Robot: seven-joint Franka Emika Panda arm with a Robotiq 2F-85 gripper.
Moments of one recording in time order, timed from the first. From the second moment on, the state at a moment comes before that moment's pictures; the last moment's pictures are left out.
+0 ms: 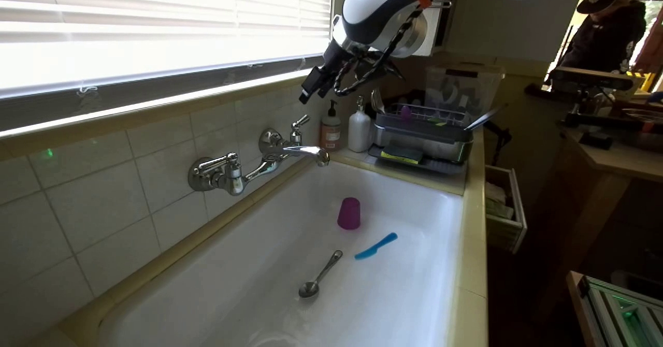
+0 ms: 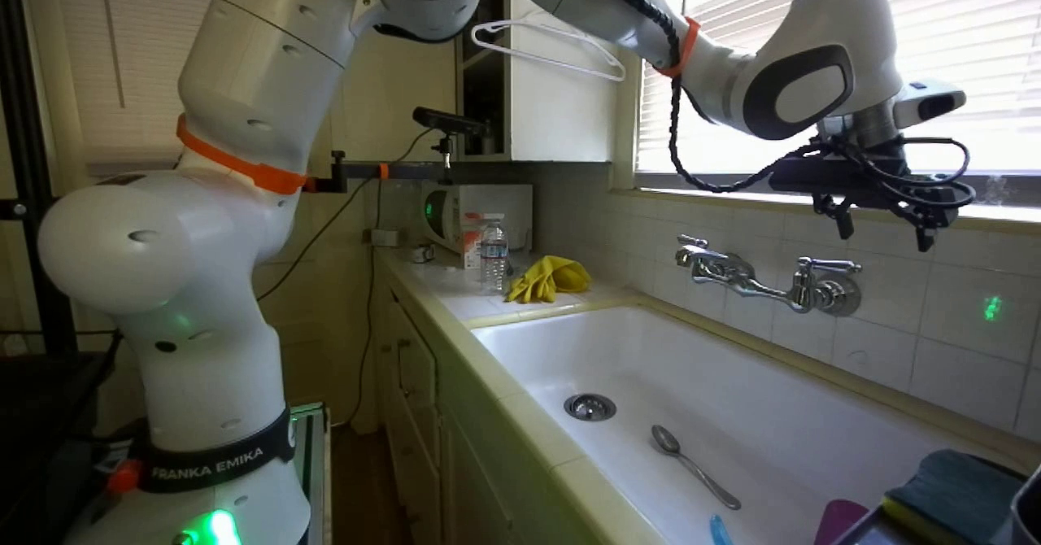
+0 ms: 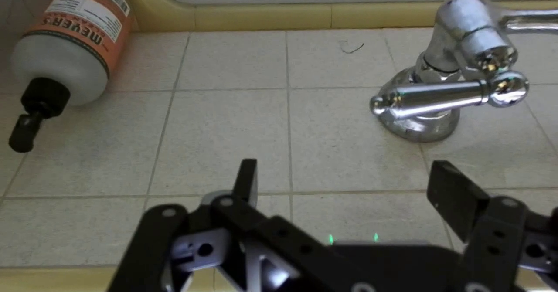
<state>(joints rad) -0.25 0.44 0.00 -1.58 0.27 2.60 -0.46</state>
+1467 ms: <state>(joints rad) -0.21 0.55 -0.04 -1.38 0.00 2.19 -0.37</state>
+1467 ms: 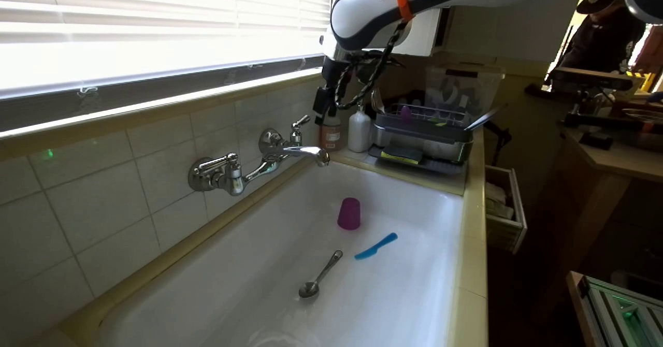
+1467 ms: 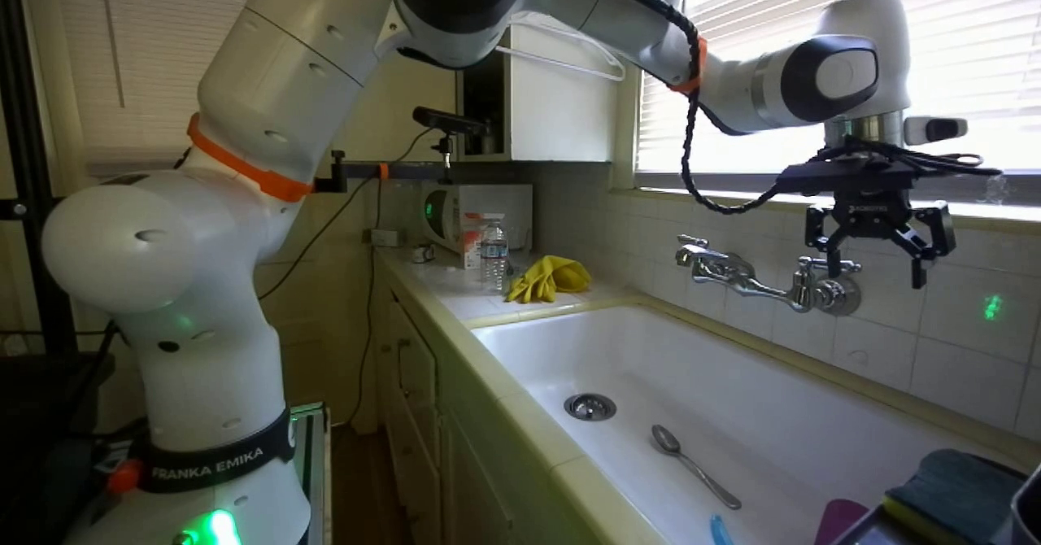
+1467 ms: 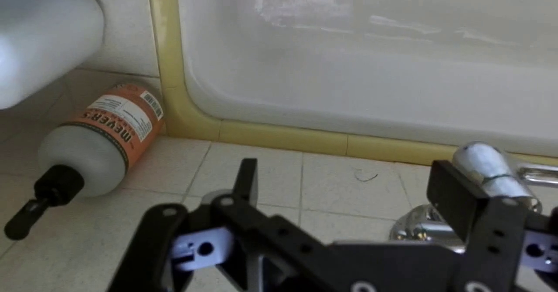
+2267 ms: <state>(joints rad) -0.23 0.53 0.01 -1.35 0.12 2.35 -0.38</state>
